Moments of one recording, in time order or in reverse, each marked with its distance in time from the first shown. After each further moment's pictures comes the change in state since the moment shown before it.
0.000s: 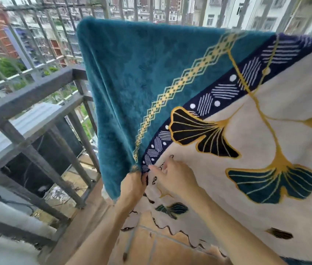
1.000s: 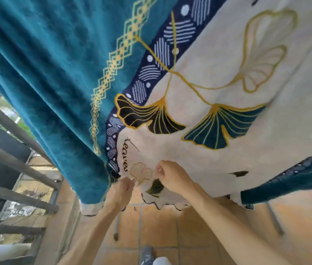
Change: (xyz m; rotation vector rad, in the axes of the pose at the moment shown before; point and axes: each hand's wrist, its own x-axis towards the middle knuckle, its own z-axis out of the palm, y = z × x) left_hand -0.048 -0.036 0.067 -0.021 -0.516 0.119; right_hand -0.076 0.086 0.046 0.118 -0.227 0.307
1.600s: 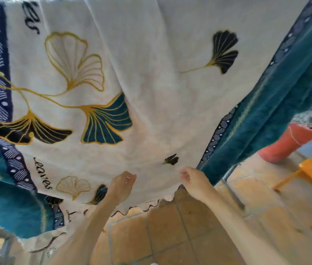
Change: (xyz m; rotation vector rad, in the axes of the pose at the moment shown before) left_hand -0.071 0.254 0.136 -0.014 -0.182 0.206; right_hand -0.242 0.272 -0.103 0.255 0.294 0.333
